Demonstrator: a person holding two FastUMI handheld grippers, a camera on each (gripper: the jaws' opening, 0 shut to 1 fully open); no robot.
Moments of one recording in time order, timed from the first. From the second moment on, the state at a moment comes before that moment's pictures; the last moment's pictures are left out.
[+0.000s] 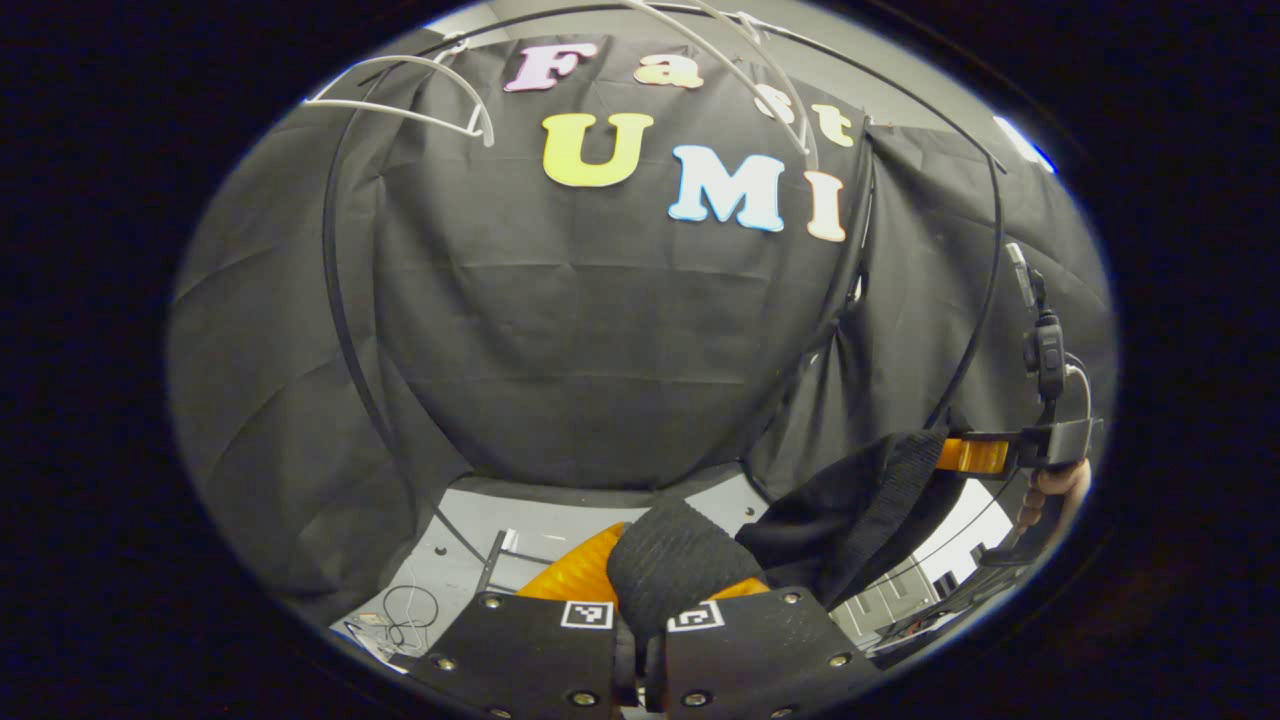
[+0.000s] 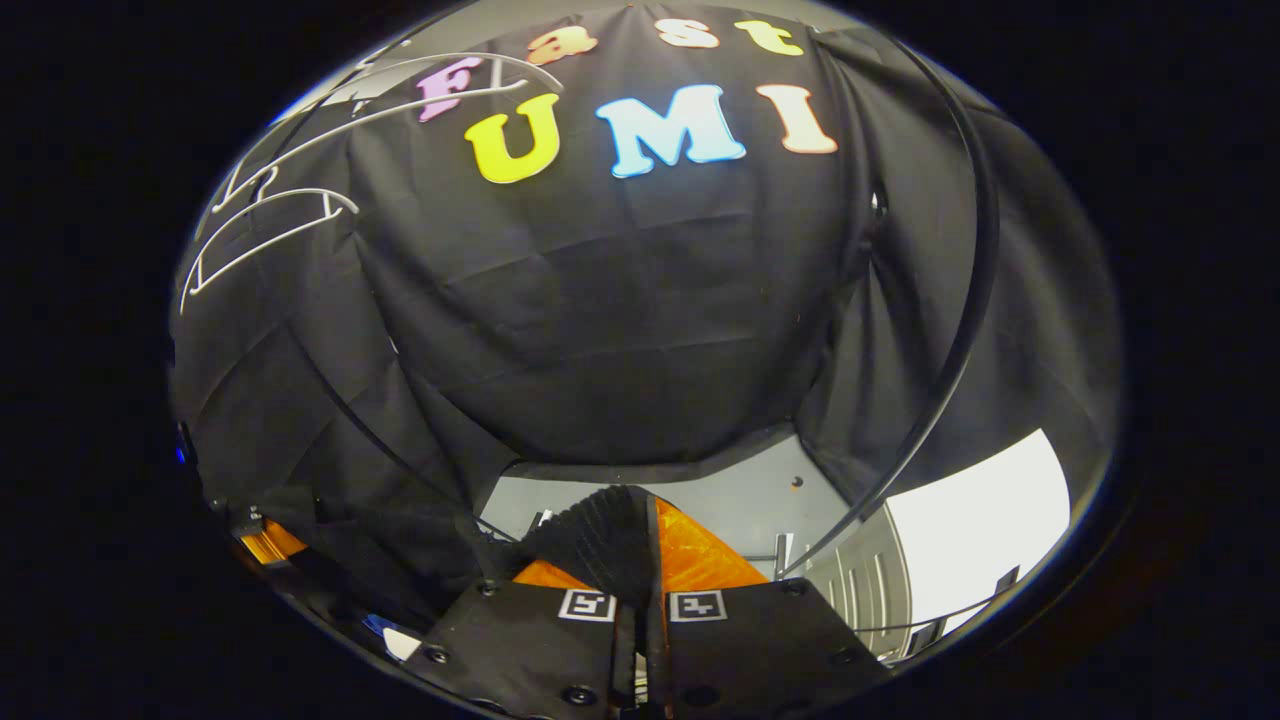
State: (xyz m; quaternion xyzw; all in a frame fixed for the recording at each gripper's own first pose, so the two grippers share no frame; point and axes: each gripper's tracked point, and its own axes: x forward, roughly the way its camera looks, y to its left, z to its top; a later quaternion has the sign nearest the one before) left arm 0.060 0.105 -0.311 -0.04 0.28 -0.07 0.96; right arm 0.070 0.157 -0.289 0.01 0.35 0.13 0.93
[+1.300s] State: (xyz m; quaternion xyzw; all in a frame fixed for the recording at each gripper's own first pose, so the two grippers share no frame) left arm 0.093 0.102 -0.465 -0.01 0.40 -0.08 0.91; right arm 0.014 0.138 -0.426 0.03 0.50 0.05 0.86
